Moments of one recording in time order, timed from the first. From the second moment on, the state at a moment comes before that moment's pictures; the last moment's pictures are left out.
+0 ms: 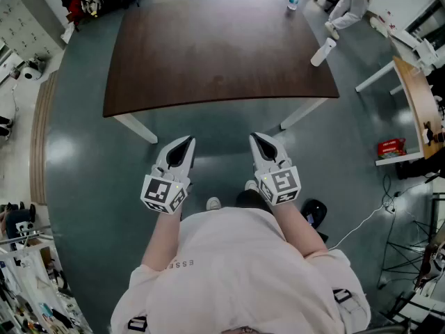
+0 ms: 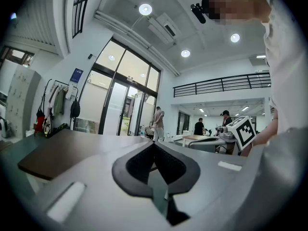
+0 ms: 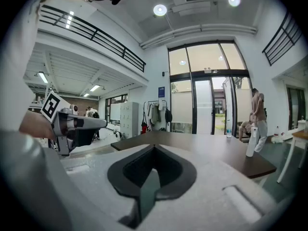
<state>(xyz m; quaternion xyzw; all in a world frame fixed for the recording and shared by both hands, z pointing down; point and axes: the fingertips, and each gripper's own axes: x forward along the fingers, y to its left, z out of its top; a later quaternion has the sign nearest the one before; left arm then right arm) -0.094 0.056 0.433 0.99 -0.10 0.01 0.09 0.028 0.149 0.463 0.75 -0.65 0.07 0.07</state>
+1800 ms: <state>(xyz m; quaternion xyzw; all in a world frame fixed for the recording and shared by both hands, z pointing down) 0.235 0.020 0.445 0.99 -0.09 0.02 0.11 0.391 0.164 0.468 0.81 -0.58 0.09 0.05</state>
